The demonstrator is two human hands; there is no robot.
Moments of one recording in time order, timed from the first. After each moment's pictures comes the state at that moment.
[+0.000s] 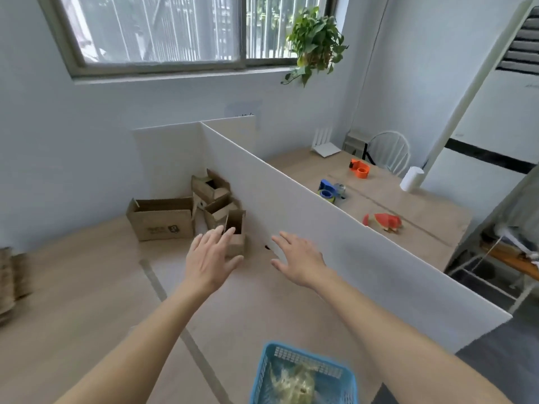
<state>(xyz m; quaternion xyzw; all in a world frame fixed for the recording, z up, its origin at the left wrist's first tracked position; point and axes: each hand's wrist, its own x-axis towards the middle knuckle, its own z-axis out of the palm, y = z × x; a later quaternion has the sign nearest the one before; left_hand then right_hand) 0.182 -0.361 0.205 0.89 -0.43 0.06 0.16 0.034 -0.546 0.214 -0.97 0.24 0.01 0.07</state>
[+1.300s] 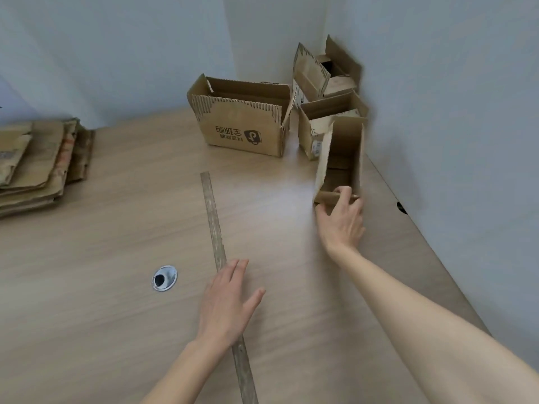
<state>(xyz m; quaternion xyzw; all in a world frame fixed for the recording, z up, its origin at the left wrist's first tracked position) 0.268 -0.307 -0.147 0.97 -0.15 -0.10 0.19 0.330 -0.574 -0.148 -0.88 0.37 -0.16 0.26</state>
